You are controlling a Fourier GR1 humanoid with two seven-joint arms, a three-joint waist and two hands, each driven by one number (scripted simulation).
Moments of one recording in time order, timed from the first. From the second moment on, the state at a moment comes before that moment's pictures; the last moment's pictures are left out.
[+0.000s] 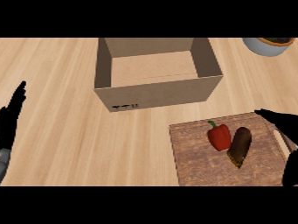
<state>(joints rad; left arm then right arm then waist) -0.15 0.59 -0.17 -1.28 0.08 0.35 0.05 -0.24 -0.92 0.45 -1.67 0.15 0.47 0.66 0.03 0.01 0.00</state>
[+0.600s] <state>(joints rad) -0.11 0.57 -0.09 -1.29 0.04 0.29 0.04 -0.38 -0.66 0.48 -1.46 0.30 0.63 0.76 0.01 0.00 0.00</state>
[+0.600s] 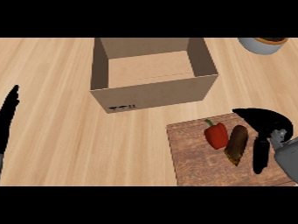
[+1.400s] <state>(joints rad) -0.07 0.48 0.00 -1.35 -0.07 0.24 0.07 -0.37 -0.48 0.35 -1.46 0.42 0.74 0.70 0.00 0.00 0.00</state>
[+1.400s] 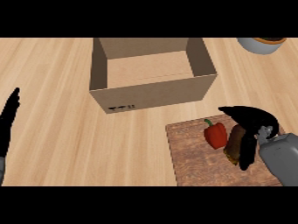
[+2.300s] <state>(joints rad) -0.09 0.43 0.07 -1.33 -0.14 0.18 0.06 -0.35 -0.37 0.38 -1.37 0.64 0.73 0.70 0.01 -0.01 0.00</state>
